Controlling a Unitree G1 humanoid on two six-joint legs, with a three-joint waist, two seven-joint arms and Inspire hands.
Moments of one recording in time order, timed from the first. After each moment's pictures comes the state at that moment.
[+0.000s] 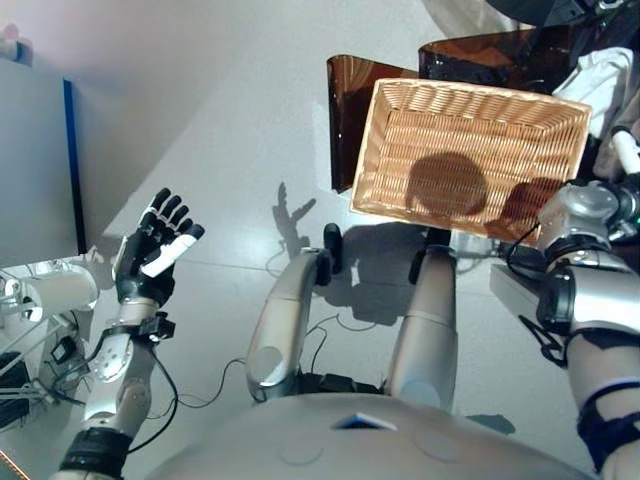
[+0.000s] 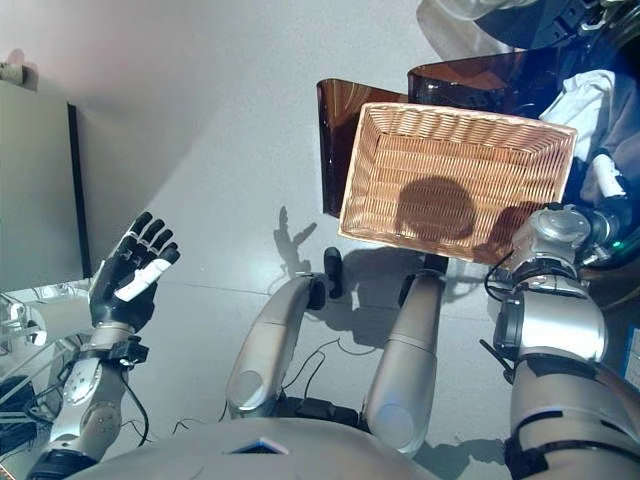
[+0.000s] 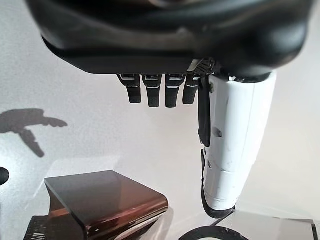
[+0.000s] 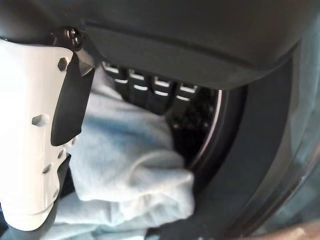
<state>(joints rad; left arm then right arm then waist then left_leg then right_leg) 0.36 0.52 -0.09 0.14 -0.82 -0.38 -0.07 -0.81 -0.63 -0.12 1.39 0.40 -0.28 -0.87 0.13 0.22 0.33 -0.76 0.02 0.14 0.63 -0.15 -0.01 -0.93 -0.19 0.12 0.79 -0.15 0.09</state>
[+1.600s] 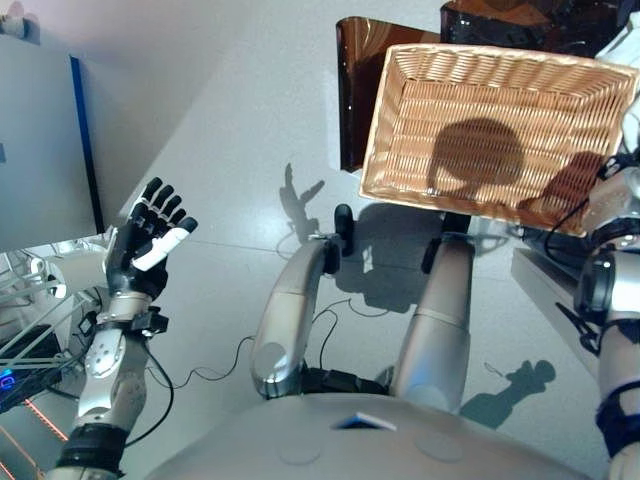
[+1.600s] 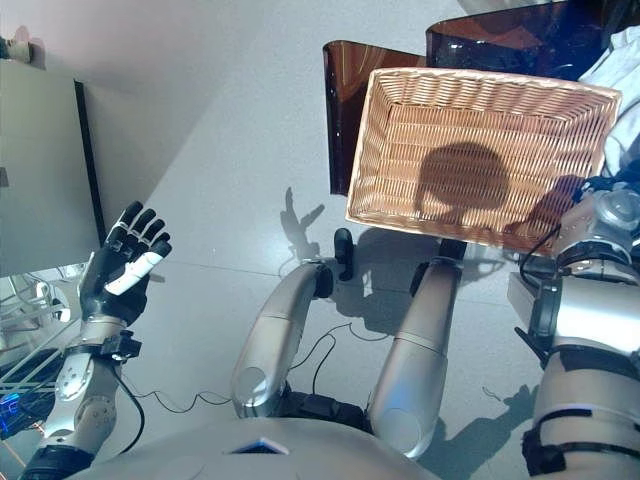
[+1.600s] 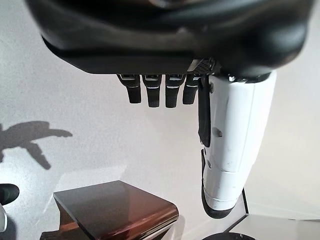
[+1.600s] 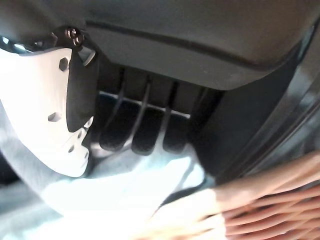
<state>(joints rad) 0.34 0.51 -0.04 0.13 -0.81 -0.38 -0.10 -0.94 -0.77 -0.13 1.43 0.78 -0.31 -0.52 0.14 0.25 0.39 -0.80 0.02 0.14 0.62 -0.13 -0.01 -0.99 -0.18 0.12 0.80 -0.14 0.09</state>
